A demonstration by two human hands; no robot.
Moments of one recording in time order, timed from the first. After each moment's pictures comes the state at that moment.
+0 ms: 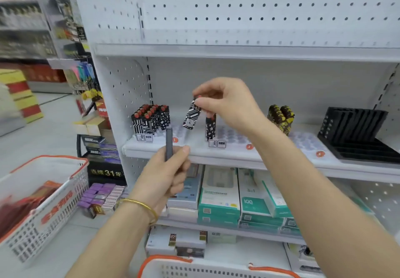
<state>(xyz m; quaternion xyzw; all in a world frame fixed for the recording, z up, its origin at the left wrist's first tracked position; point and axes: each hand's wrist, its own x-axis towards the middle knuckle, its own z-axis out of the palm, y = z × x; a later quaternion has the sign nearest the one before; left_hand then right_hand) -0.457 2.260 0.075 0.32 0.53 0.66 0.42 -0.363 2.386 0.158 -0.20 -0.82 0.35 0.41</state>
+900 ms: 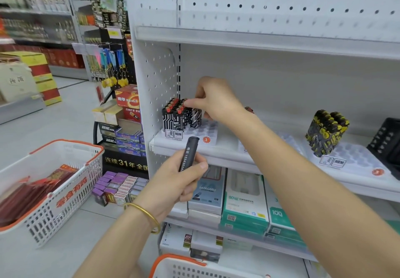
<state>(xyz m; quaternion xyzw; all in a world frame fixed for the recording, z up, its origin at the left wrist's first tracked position) -0.509 2.251 0.049 0.39 0.54 0.62 0.41 -0.477 2.412 0.146 -0.25 -0.92 0.16 0.26</state>
